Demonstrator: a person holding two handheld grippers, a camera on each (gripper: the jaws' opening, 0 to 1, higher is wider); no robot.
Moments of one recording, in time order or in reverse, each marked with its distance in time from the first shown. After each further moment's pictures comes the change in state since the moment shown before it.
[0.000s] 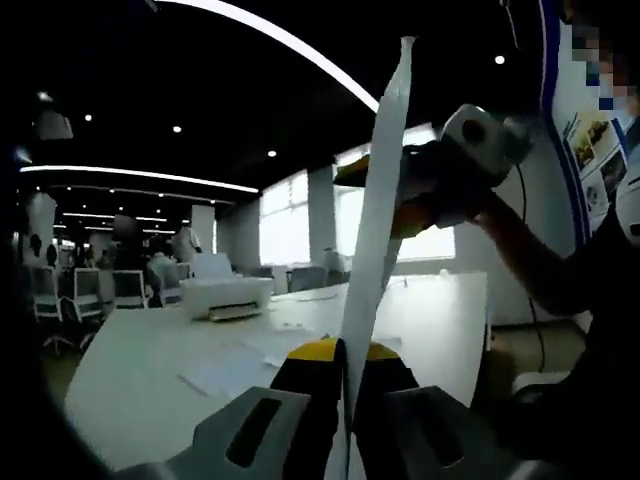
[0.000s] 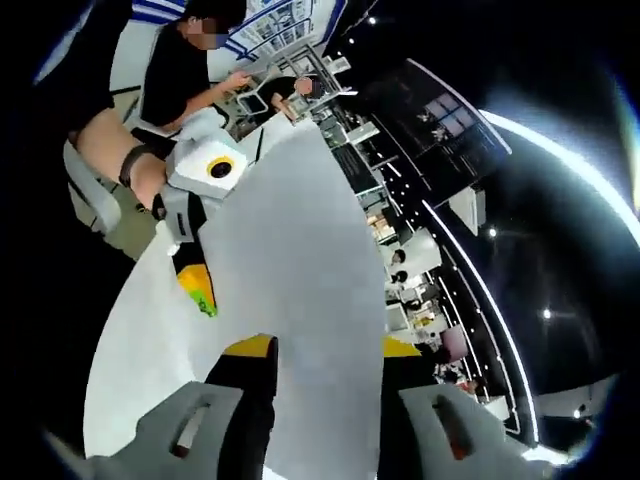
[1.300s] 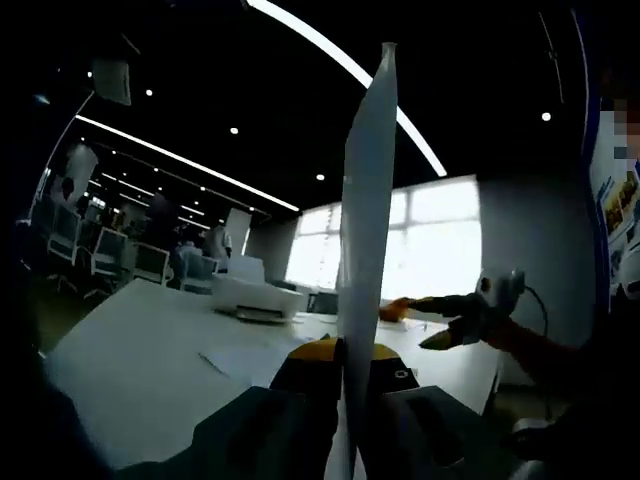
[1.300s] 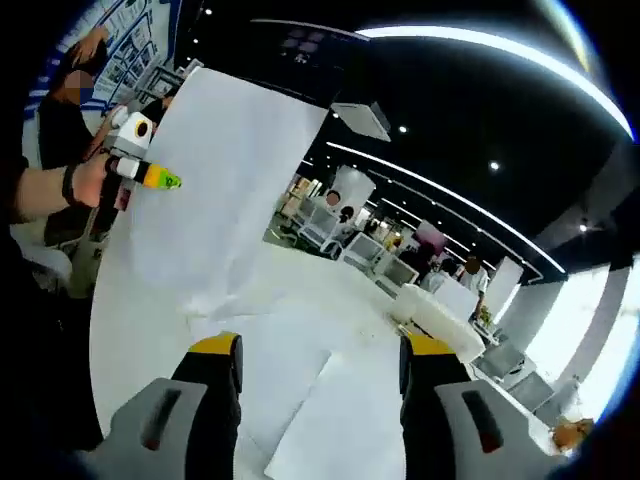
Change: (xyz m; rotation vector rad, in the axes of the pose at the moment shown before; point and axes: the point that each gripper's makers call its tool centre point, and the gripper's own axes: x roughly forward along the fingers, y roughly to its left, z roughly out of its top) left arm -0.045 0.056 -0.006 -0.234 -0.174 0.131; right arm -0.027 0.063 -0.162 0.623 0.084 -0.211
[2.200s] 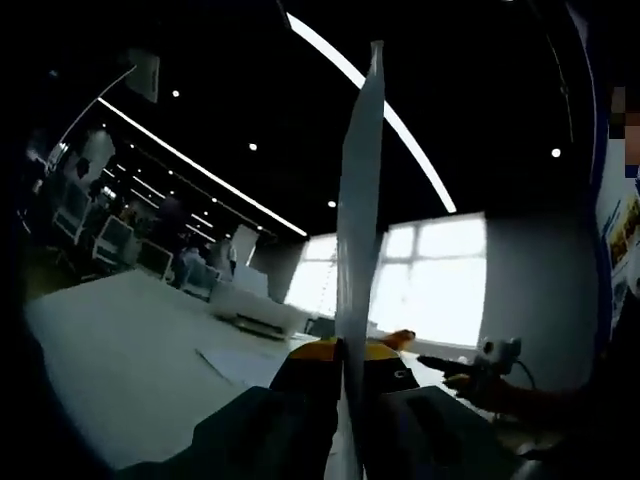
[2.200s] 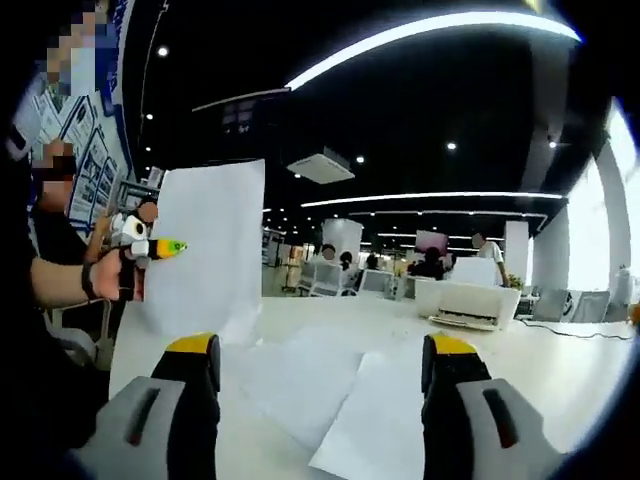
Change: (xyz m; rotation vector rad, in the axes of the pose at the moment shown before) left arm 0.006 0.014 -0.024 -0.113 -0.145 0.018; right arm -0.016 0.006 -0.047 0.402 -0.321 0.053
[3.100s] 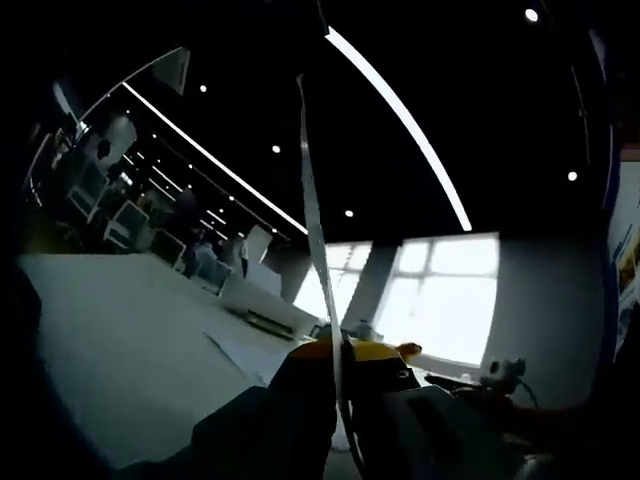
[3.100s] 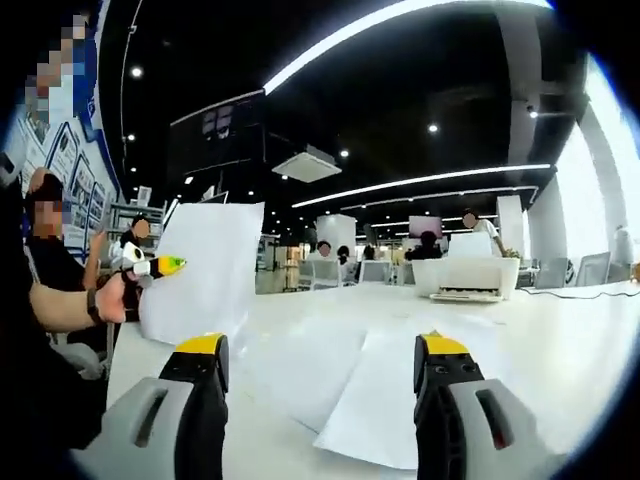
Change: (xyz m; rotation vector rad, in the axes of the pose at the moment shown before) left arm -0.007 0.033 -0.011 -0.071 -0.044 0.058; right arm 0.002 0.006 -0.028 0.048 0.054 -0.025
